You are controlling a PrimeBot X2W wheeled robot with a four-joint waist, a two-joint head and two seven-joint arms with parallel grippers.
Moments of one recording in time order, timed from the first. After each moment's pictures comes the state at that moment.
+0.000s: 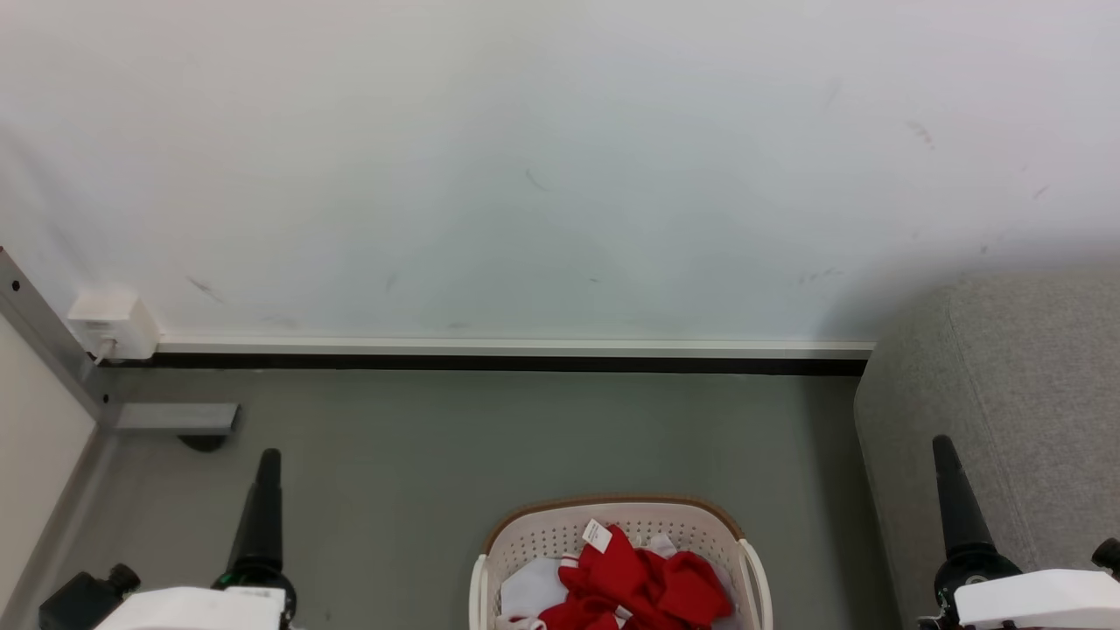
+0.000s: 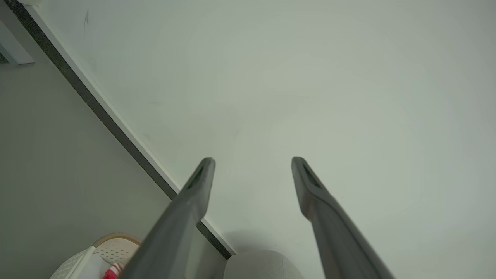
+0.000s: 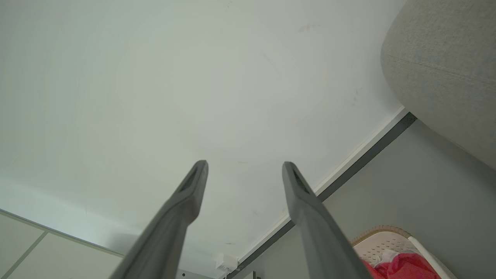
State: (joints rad) left arm -0.06 0.04 0.10 0.14 -1.13 -0.10 -0.02; right arm -0.08 -0.04 0.03 0.17 1.24 0.13 -0.02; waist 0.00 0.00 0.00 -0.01
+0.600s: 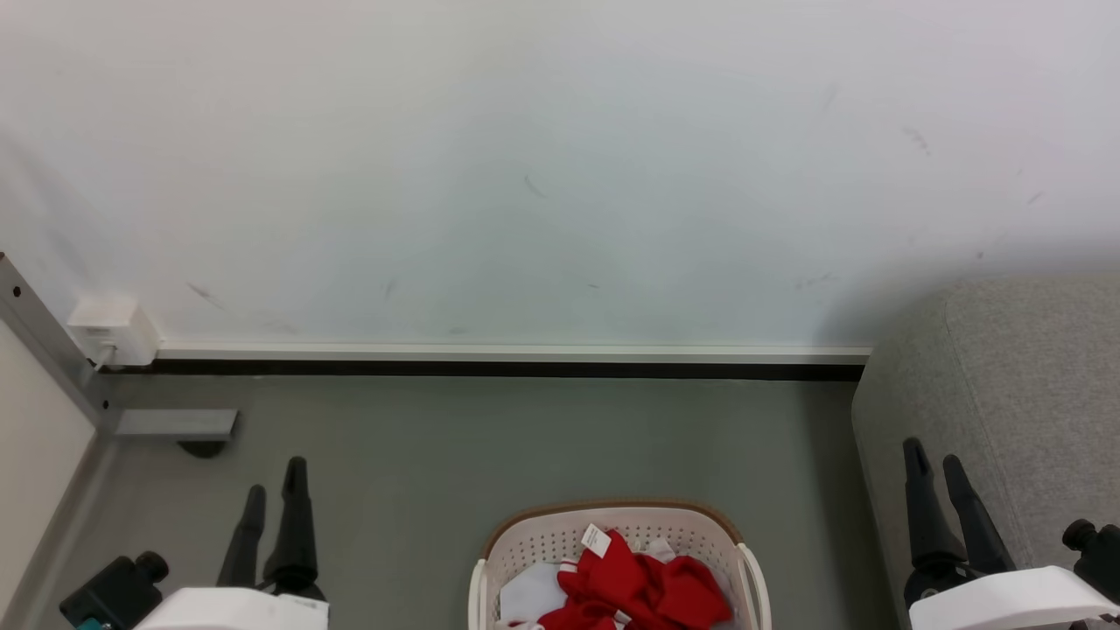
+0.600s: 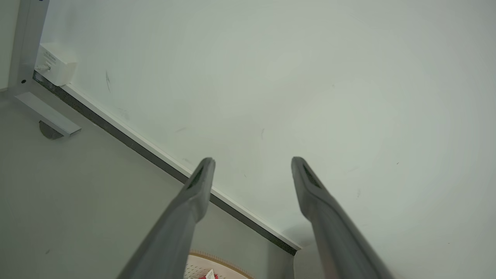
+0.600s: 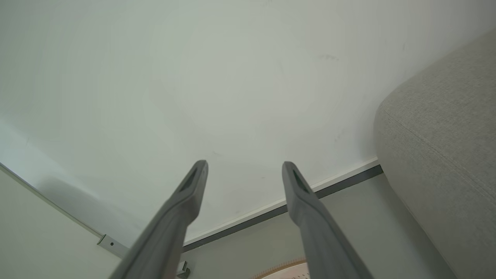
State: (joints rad) left arm -0.04 0.04 0.05 0.11 -0.76 -0.03 -0.08; right arm -0.09 -0.06 0.06 0.19 0.84 0.13 -0.08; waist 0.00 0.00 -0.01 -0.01
